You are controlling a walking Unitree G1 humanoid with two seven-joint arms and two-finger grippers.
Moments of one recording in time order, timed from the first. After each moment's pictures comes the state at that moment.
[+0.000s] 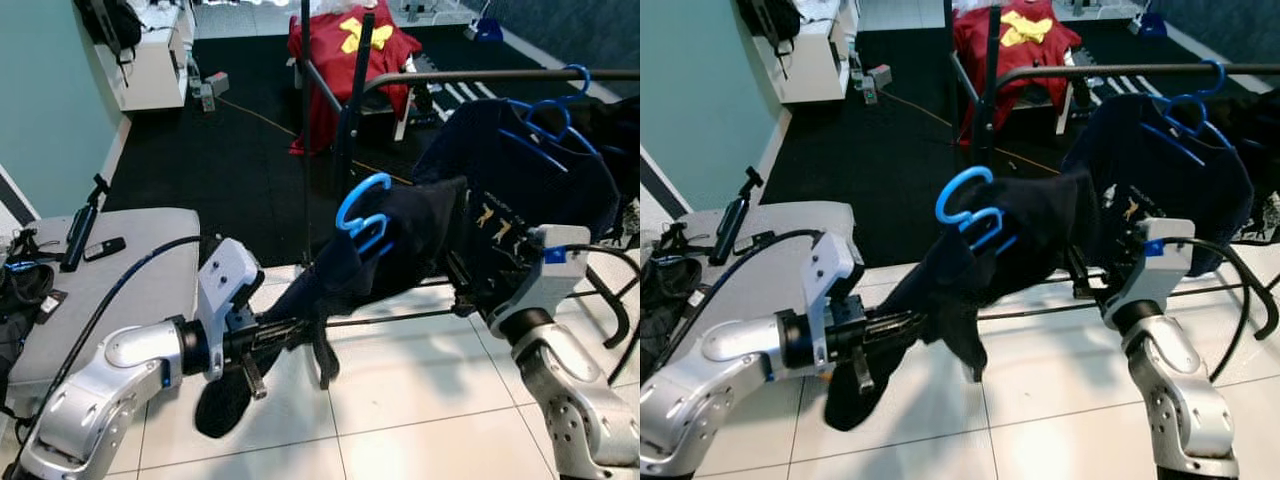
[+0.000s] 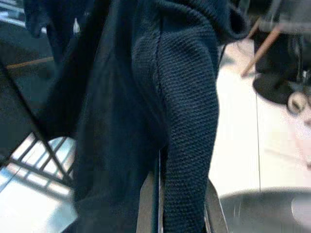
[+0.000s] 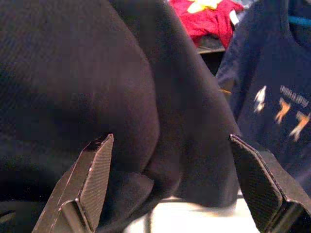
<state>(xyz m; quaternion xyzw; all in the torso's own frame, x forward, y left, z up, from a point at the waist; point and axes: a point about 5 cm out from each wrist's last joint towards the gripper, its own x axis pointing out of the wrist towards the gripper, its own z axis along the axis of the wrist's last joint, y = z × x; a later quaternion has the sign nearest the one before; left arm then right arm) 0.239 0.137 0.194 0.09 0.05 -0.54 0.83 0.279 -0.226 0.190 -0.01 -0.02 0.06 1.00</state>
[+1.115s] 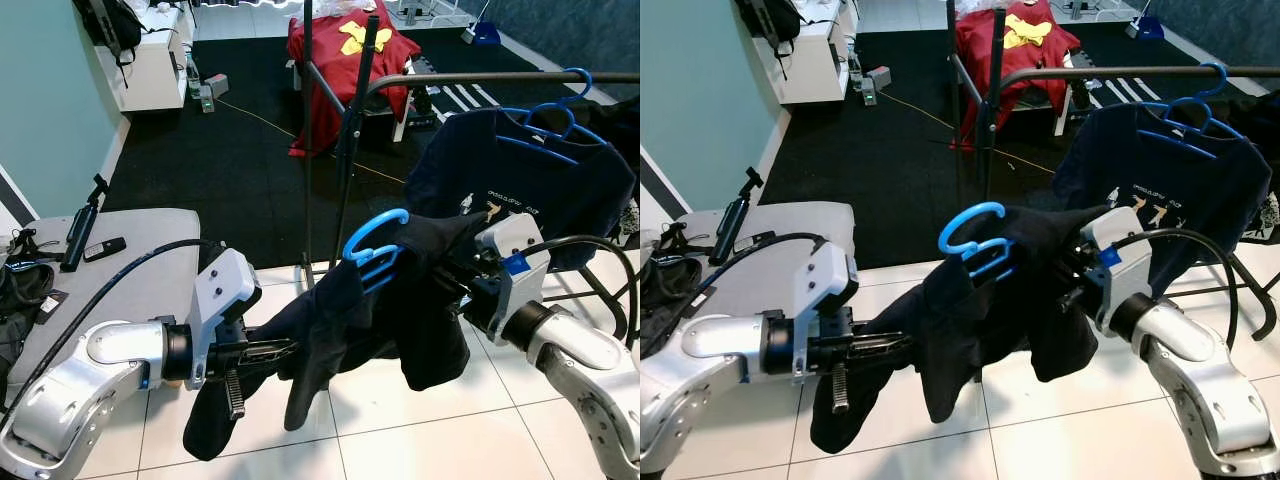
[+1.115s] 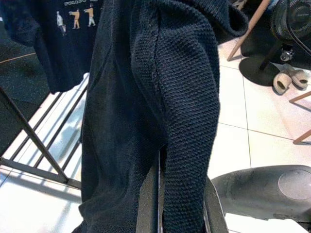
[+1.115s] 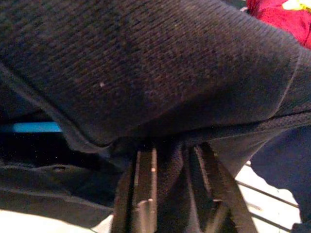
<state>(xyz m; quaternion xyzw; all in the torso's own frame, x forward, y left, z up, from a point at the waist) 0.238 0.136 0.199 0.11 0.06 -0.57 0.81 0.265 -0.201 0.206 -0.11 0.03 0.24 0.96</state>
